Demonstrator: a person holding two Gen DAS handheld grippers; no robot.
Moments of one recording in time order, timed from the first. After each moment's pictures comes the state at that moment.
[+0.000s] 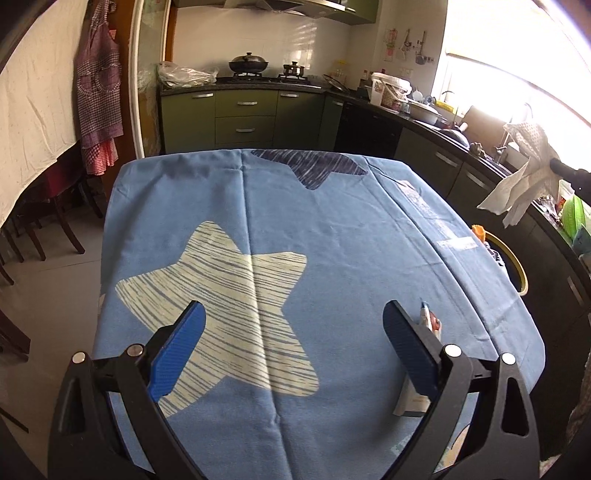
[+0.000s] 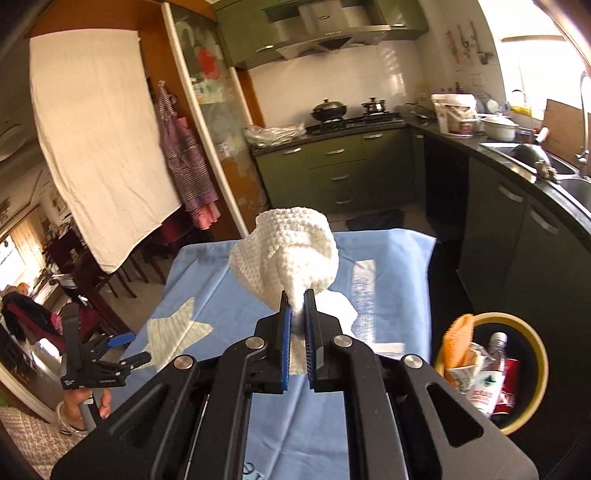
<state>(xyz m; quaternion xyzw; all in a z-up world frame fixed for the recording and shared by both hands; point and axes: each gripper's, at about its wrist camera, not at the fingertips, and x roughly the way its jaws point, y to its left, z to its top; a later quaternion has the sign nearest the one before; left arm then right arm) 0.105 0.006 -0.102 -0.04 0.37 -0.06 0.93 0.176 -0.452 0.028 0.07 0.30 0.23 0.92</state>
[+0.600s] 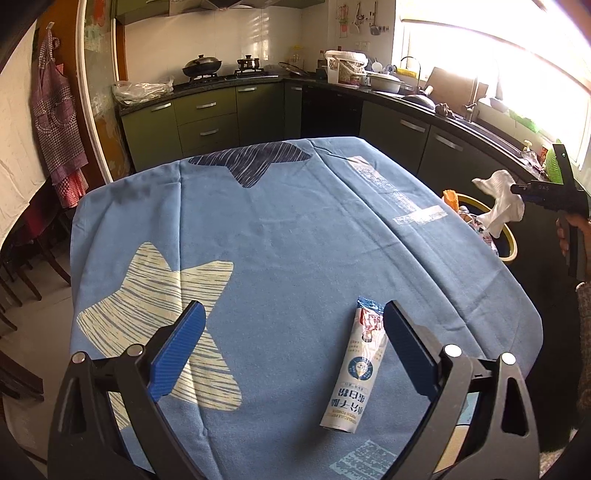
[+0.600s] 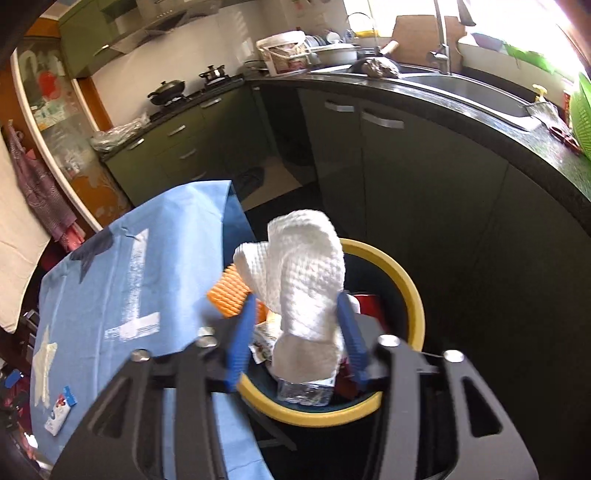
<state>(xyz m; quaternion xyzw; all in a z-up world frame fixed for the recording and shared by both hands) 0.114 -0.065 -0.098 0.03 0.38 -0.09 0.92 0.235 -0.660 -0.101 0.13 0.40 -0.02 0.91</state>
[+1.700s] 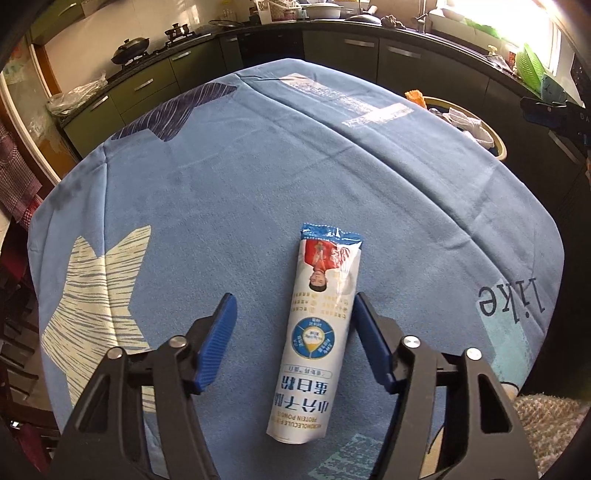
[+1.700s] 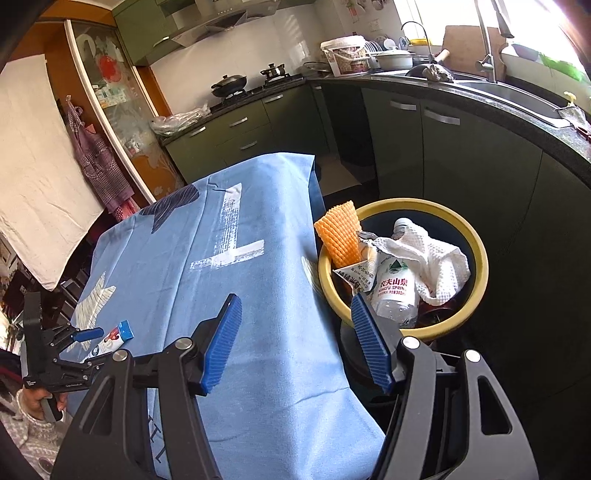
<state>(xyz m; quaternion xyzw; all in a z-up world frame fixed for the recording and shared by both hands) 0.129 -0.115 -0.157 0.14 0.47 -0.17 0.86 0.138 -0.564 -0.091 0.13 0.38 0.10 0.91</state>
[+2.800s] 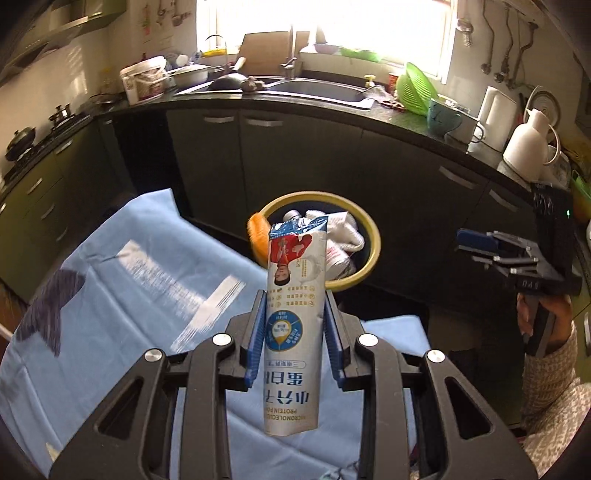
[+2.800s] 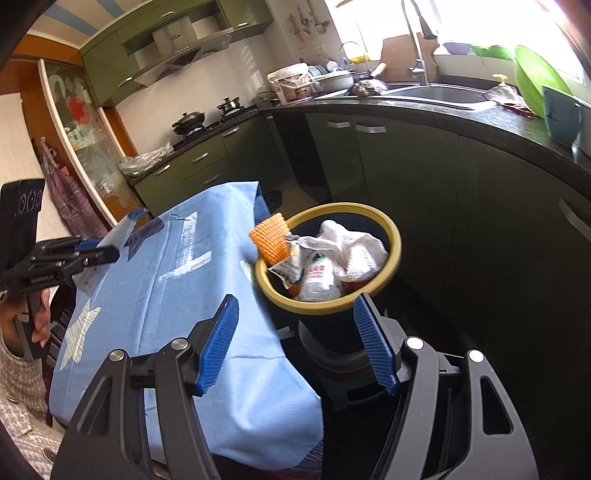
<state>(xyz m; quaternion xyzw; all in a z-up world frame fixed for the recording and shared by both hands) 0.197 -0.312 -0.038 0.16 0.38 -0.40 0.82 0.047 -0.637 -0.085 0.18 0.33 0.00 0.93</state>
